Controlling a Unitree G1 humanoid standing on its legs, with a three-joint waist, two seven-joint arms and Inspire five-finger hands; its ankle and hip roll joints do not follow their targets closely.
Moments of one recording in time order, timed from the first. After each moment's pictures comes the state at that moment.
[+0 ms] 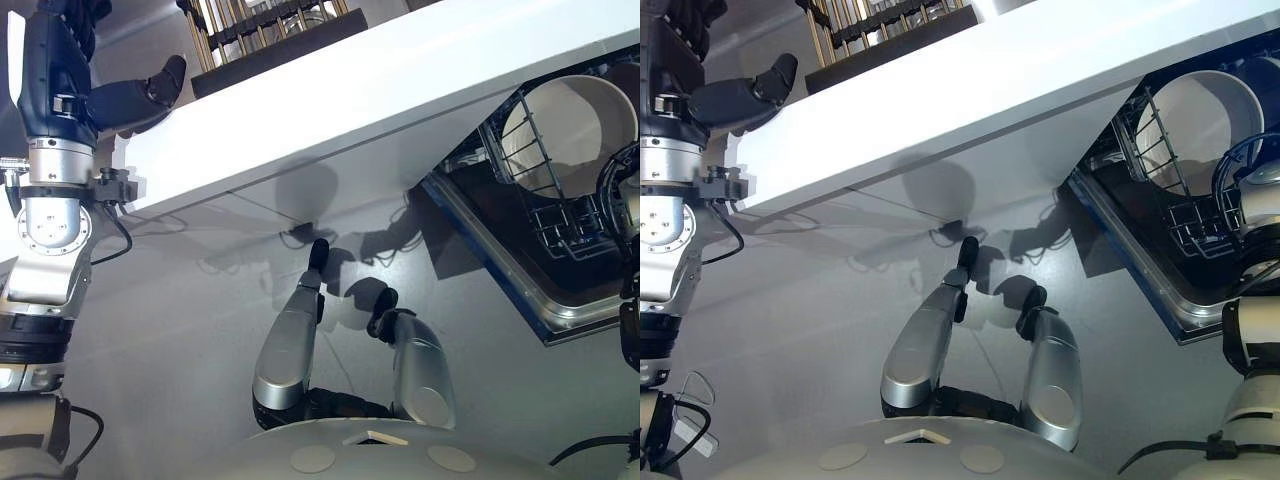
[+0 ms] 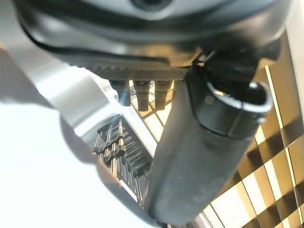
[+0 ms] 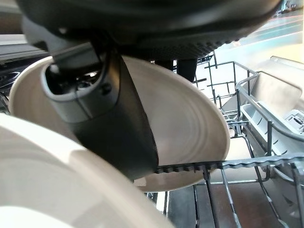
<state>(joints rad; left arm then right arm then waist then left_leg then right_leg) -0.27 0.86 0.03 0.00 -0.39 -0.33 0.22 -0.81 -0.96 0.20 0.88 -0.02 0.45 -0.45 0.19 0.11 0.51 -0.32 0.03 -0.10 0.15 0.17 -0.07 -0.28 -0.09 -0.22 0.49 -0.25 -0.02</state>
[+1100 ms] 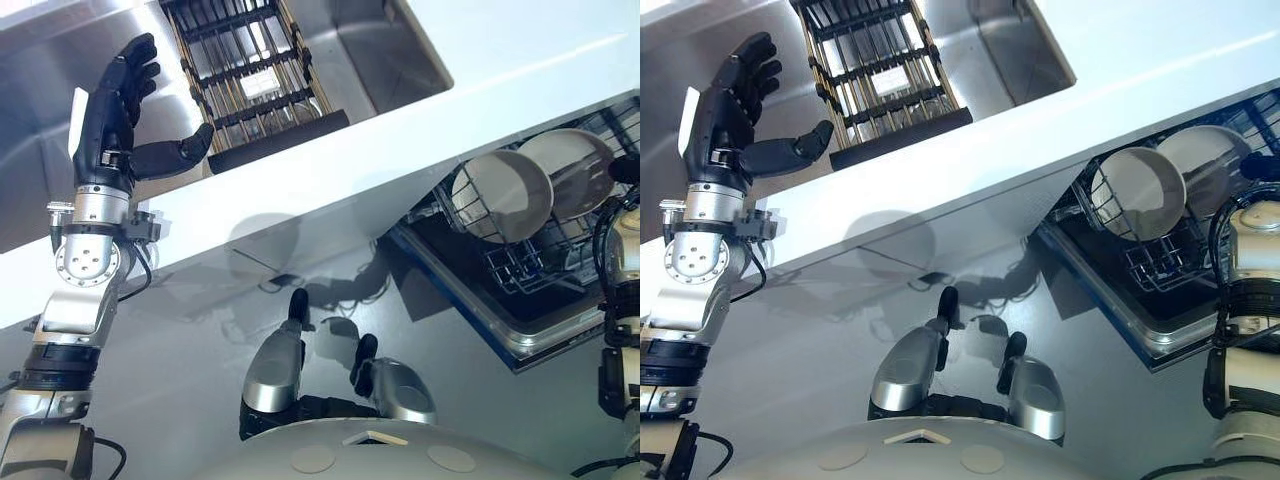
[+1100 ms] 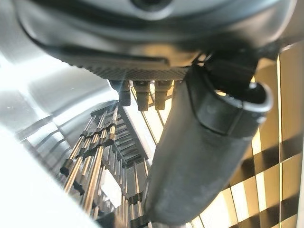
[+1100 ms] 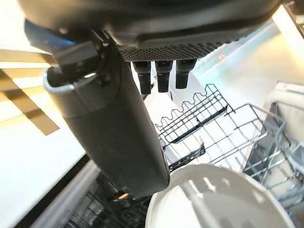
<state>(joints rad) -0.13 0.71 0.04 -0.01 -0.34 -0.26 0.13 -0.48 -0.80 -0.18 0.59 0.03 0.31 -0.52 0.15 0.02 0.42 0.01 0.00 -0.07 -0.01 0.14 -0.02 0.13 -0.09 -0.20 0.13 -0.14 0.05</state>
